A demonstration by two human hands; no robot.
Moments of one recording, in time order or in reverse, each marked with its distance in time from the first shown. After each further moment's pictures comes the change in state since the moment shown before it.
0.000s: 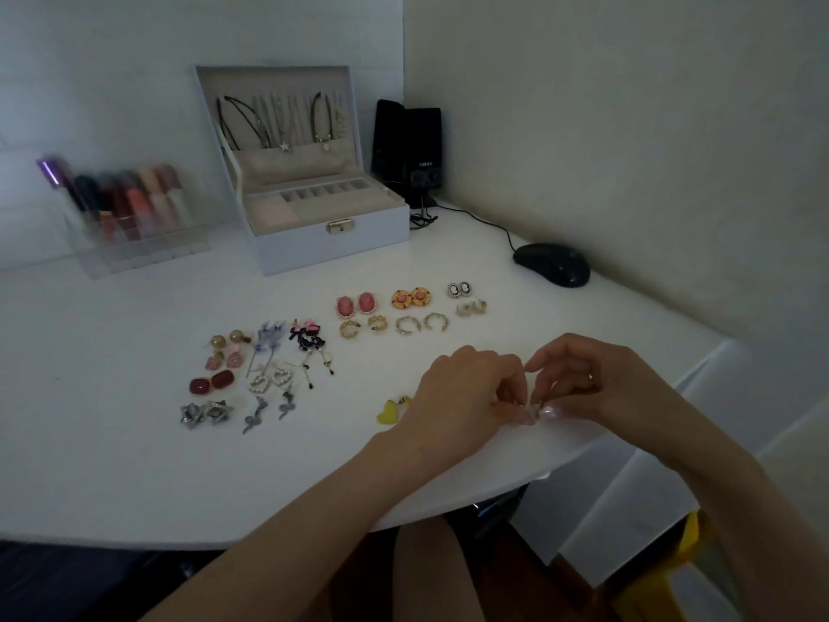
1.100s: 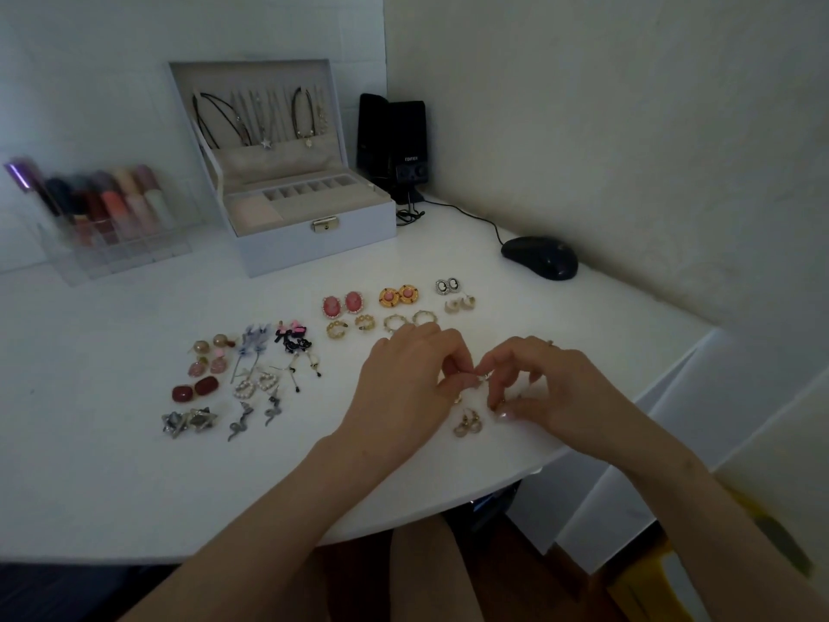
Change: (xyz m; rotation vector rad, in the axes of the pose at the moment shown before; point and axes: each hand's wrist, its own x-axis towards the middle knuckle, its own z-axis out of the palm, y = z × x) left_hand -0.012 -0.015 -0.021 0.126 0.196 -0.045; right_hand 0.012 0.006 0.025 -0.309 -0.025 -0.252
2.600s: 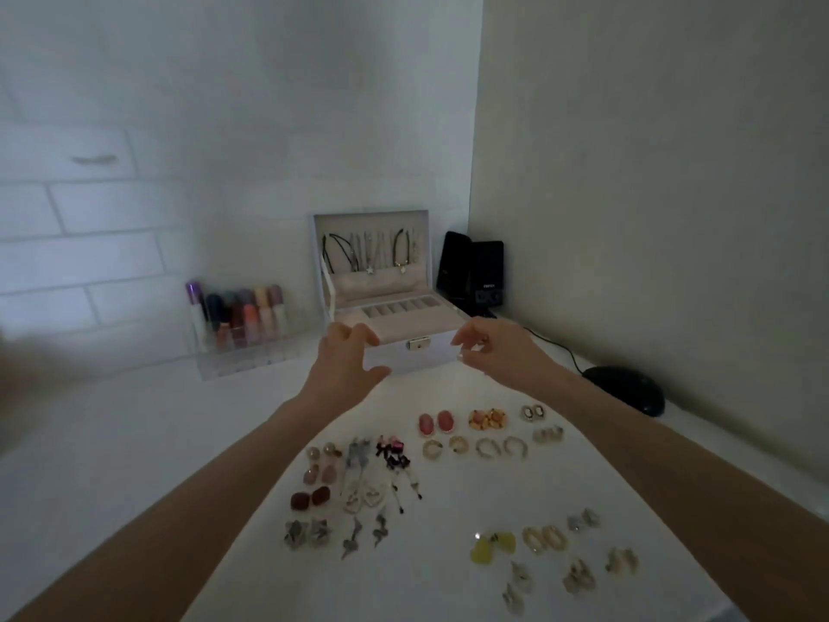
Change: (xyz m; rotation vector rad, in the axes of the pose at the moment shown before) left_hand 0.060 -0.158 -0.115 0.133 0.212 -0.304; right_hand 0.201 -0.053 0.008 -0.072 0.124 -0.071
